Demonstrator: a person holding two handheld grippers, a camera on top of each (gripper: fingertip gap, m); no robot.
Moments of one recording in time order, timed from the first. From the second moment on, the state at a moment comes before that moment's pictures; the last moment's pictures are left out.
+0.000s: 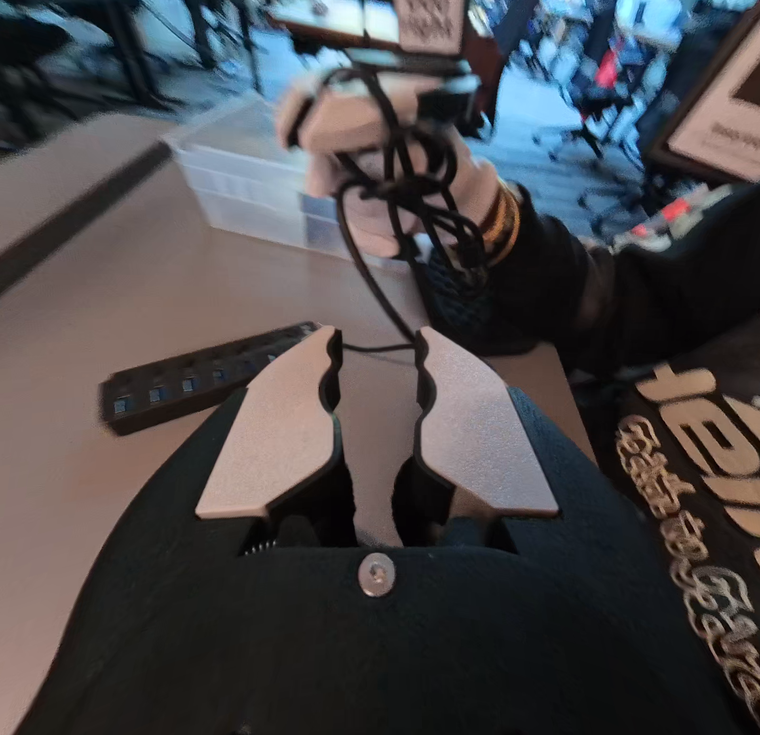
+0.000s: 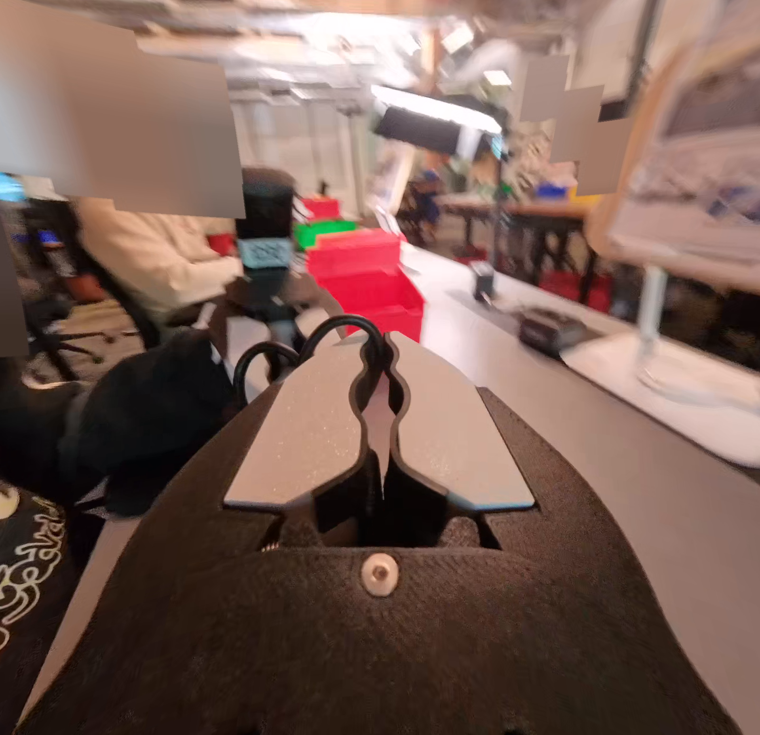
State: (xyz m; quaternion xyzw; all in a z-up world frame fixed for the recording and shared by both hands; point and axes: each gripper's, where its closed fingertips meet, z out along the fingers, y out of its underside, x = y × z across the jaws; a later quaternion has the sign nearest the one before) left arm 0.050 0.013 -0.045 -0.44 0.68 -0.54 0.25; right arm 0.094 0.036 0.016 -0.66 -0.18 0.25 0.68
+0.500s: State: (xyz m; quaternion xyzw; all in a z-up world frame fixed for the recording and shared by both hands) left arm 0.042 0.104 -0.004 -0.52 0.47 -0.60 0.38; right arm 0.168 0.086 -0.193 -0.98 -0.13 0.03 0.16
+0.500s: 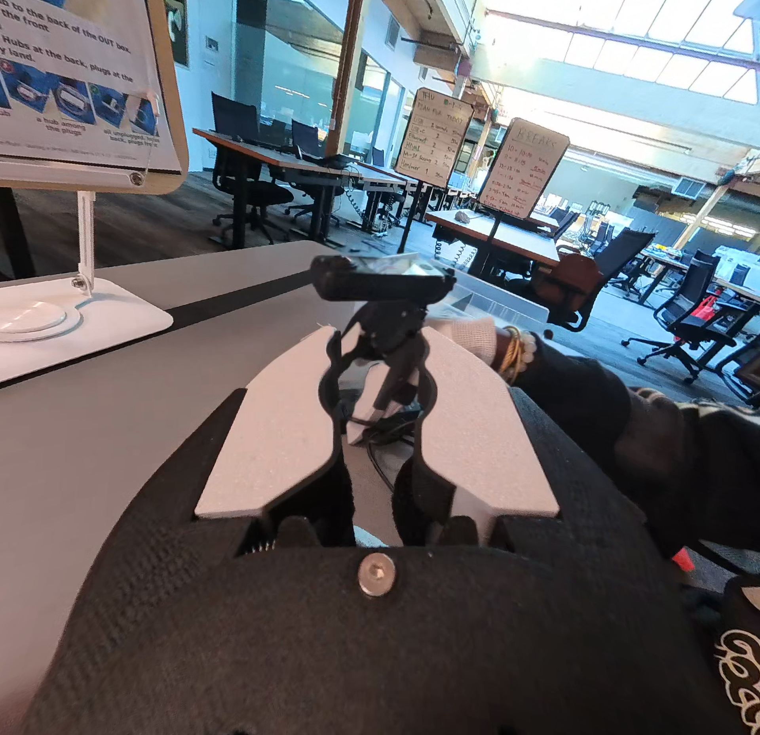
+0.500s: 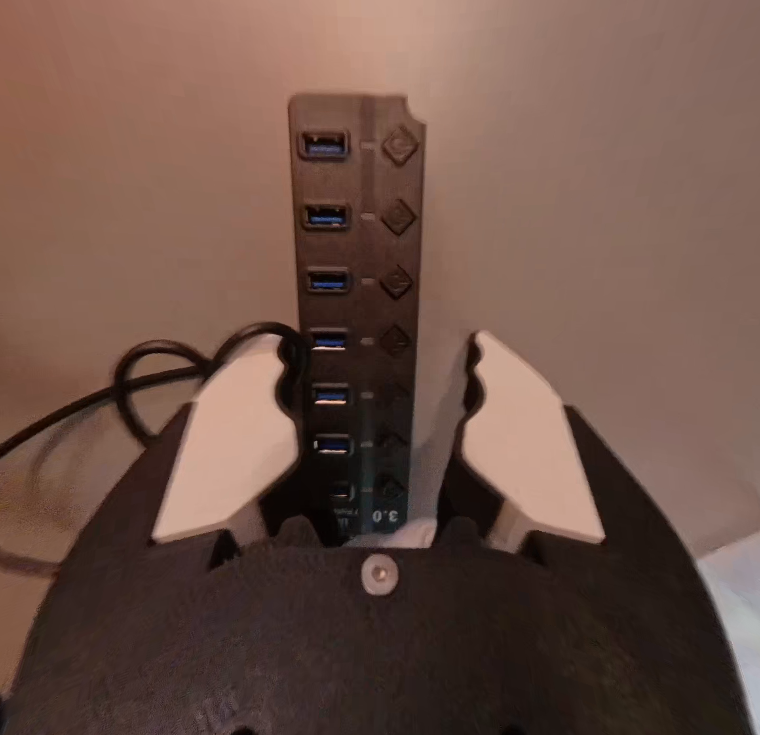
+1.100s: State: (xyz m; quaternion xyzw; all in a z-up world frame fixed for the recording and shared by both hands) left arm 0.043 0.116 -0.010 -0.54 0.45 -0.59 0.41; right arm 0.138 0.098 -0.011 -0.75 -0.15 0.21 0.61
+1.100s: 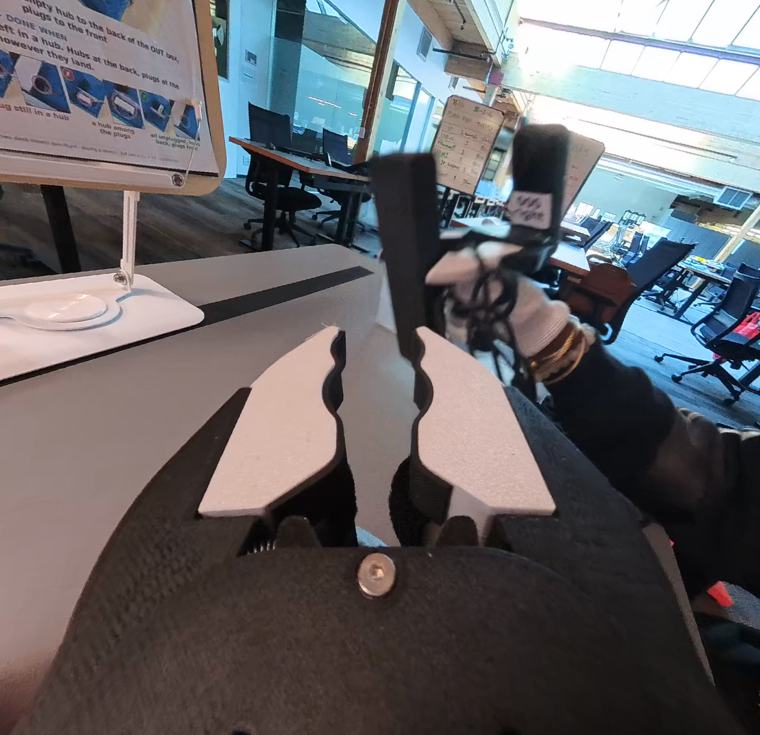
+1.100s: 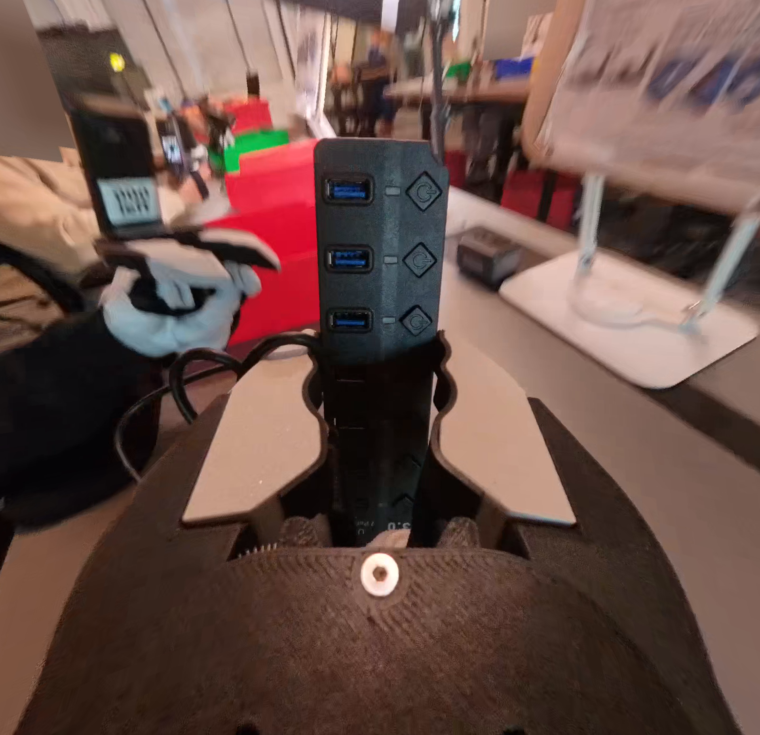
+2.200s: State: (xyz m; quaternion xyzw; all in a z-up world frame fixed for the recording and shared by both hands) left arm 0.057 0.121 -0.046 -0.57 0.47 -0.54 0.39; right arm 0.412 -0.035 -0.058 -0.79 -0.32 -0.42 0.29
